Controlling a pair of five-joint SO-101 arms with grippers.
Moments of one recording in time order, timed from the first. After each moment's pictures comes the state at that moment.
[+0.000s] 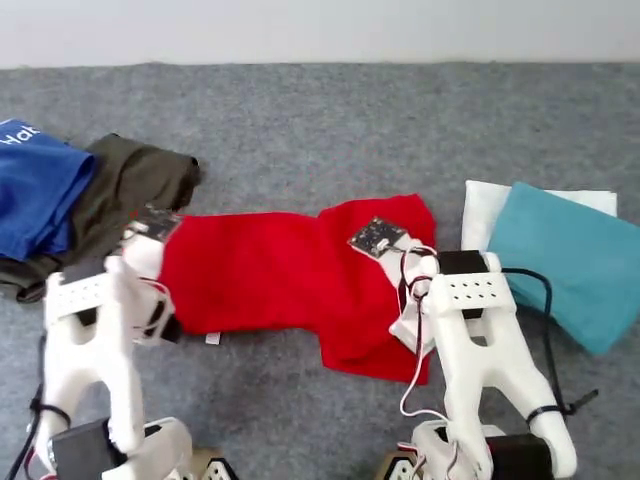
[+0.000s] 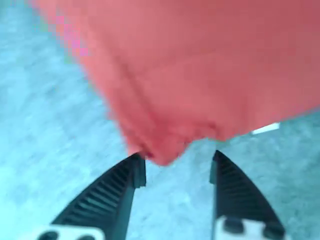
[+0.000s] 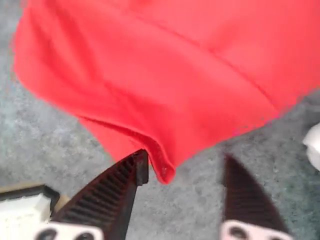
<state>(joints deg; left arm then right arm) -24.3 -16.4 46.4 69.3 -32.5 -7.5 -21.7 46.0 75.1 39.9</state>
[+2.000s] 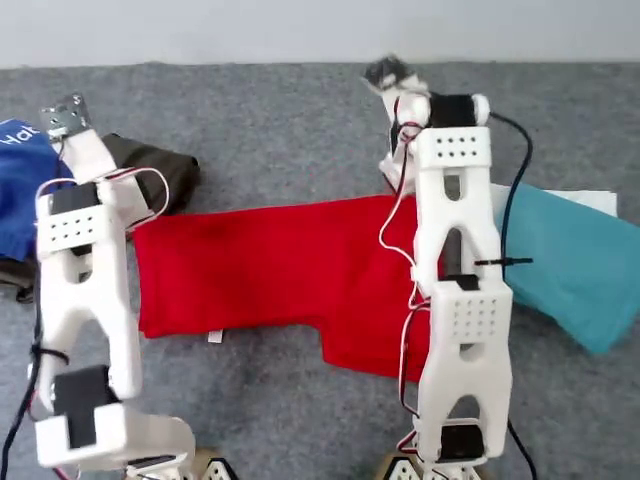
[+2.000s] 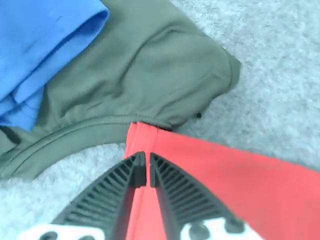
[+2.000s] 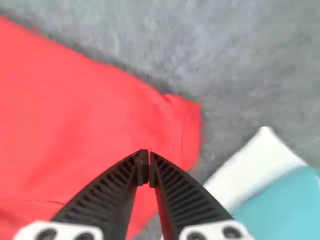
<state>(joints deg) -17.6 -1.9 15.6 59.6 15.5 -7.0 43.9 -62.7 100.5 27.3</state>
